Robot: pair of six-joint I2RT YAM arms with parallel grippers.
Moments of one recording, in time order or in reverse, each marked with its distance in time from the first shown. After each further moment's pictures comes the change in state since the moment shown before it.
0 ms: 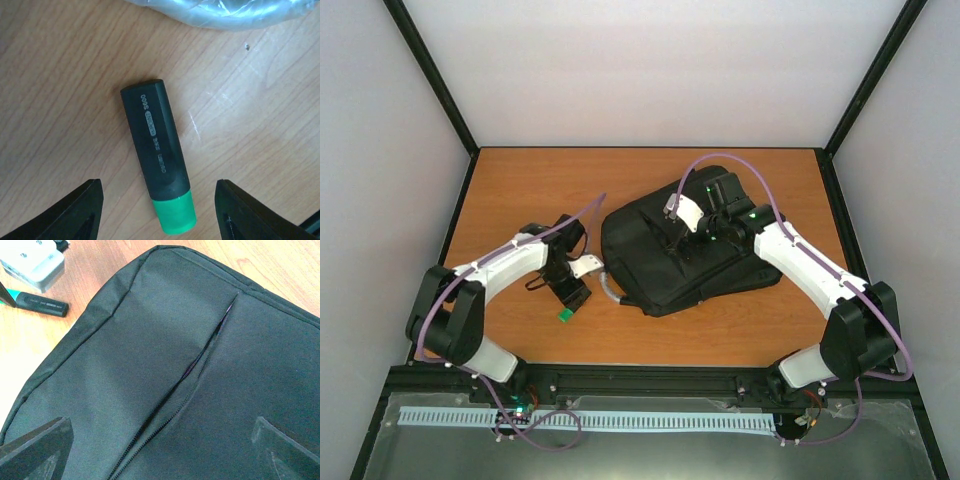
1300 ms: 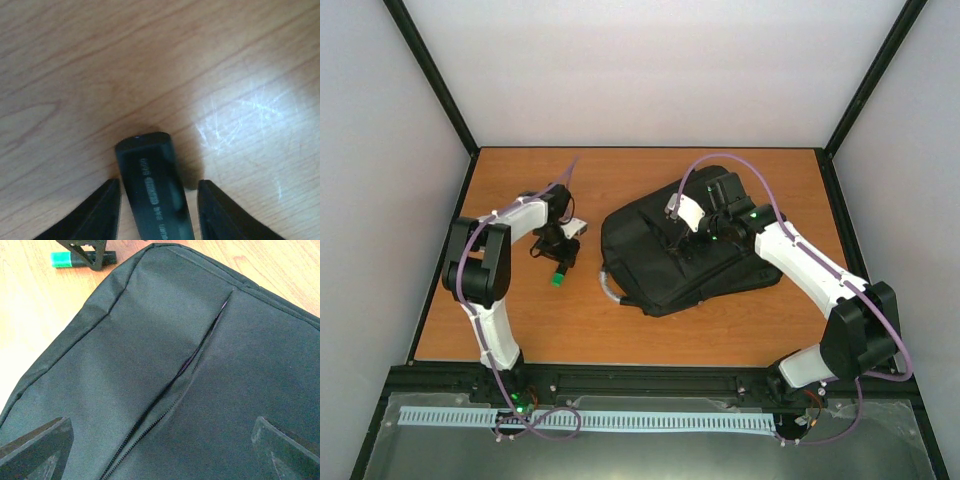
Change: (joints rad) left arm 0.207 0.409 0.322 0.066 -0.054 -0.156; right arm -0.008 0.000 -0.003 -0.001 0.007 -0.011
